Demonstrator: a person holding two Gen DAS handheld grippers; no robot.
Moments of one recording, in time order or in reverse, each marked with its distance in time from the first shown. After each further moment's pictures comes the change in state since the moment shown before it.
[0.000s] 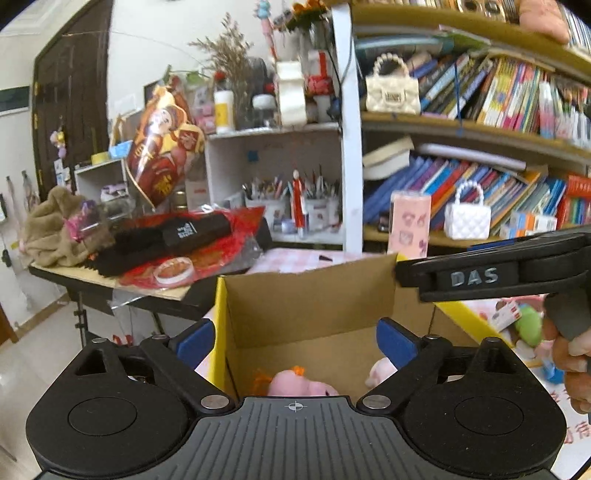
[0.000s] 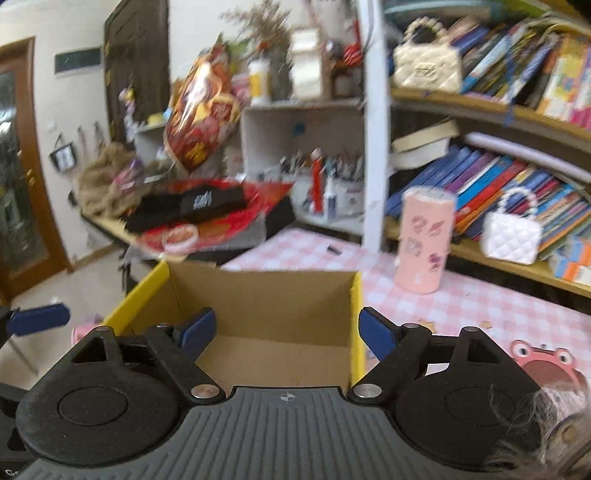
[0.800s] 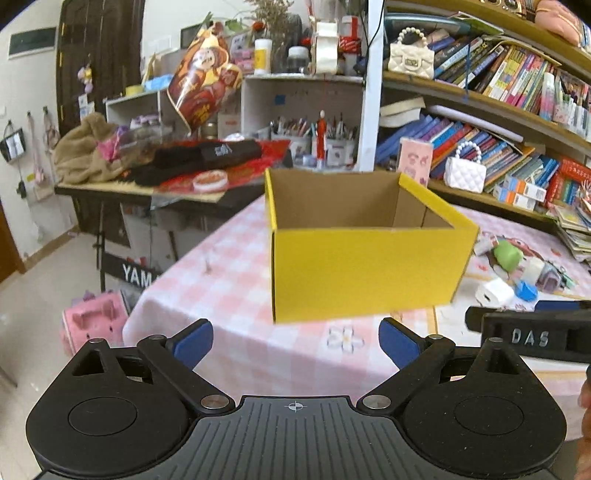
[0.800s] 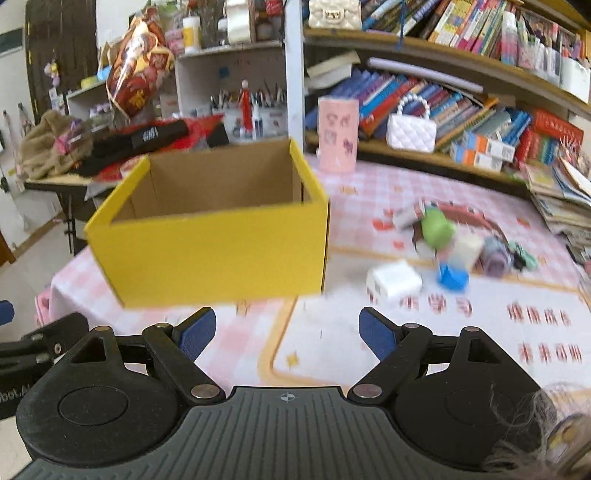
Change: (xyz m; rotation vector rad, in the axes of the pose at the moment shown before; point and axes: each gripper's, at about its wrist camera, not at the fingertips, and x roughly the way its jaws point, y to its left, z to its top) left arm -0.097 0.033 -0.082 -0.099 0.175 -0.002; right arm -0.112 0.067 -0.116 0.127 0.195 -0.264
